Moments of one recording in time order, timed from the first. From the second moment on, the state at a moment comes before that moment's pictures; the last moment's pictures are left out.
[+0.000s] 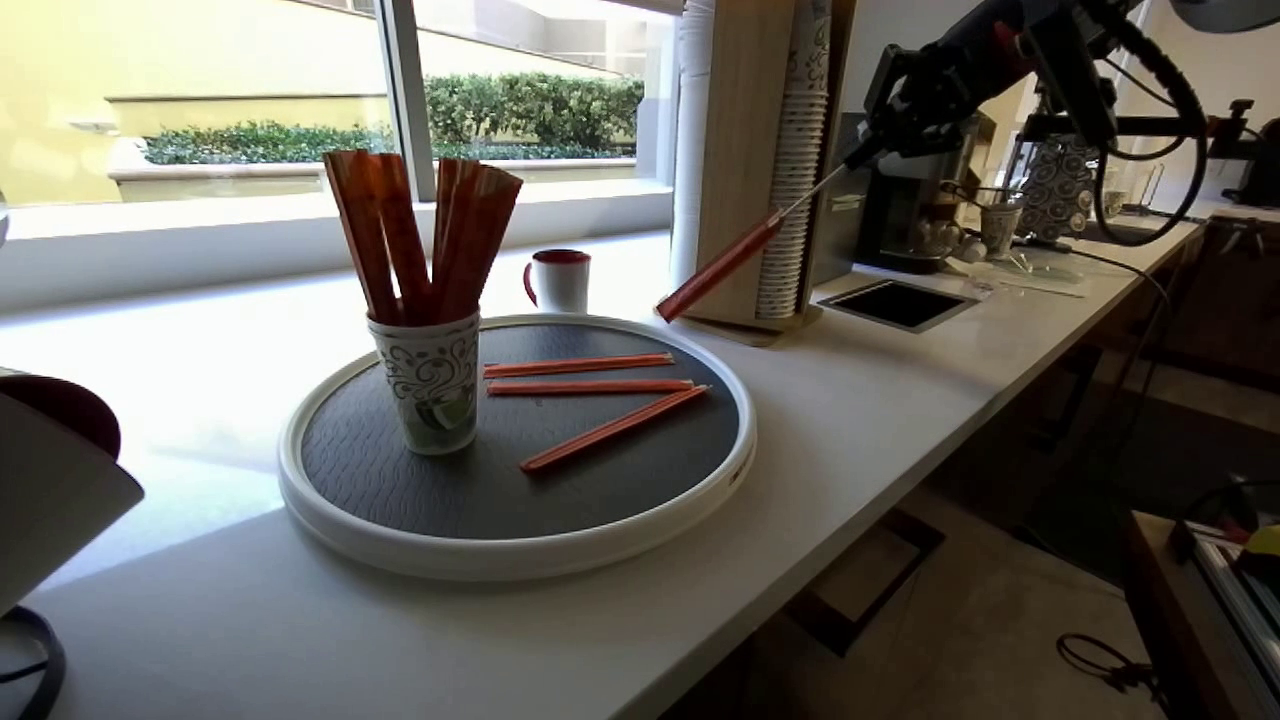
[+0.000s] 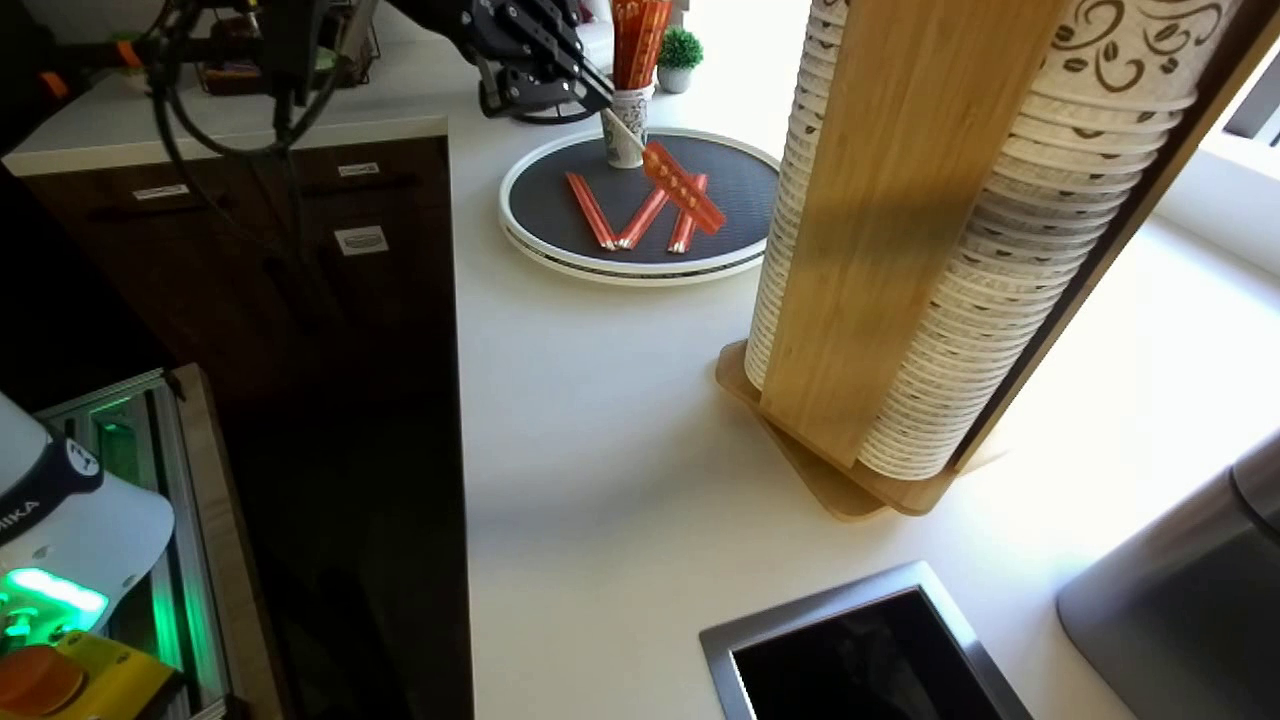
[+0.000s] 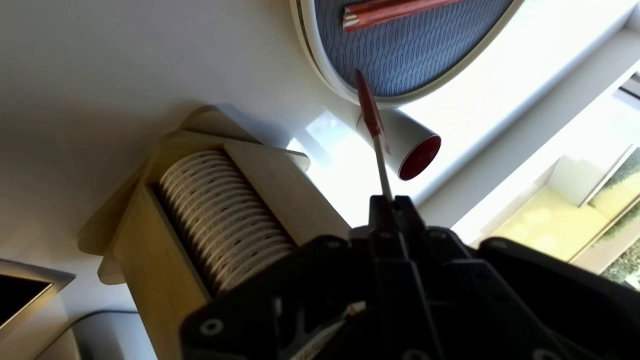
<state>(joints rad) -0.33 -0.55 0.02 -2.65 0.75 2.82 0.00</state>
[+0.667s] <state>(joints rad) -0.37 -0.78 -0.08 -2.56 0.27 2.32 0.27</state>
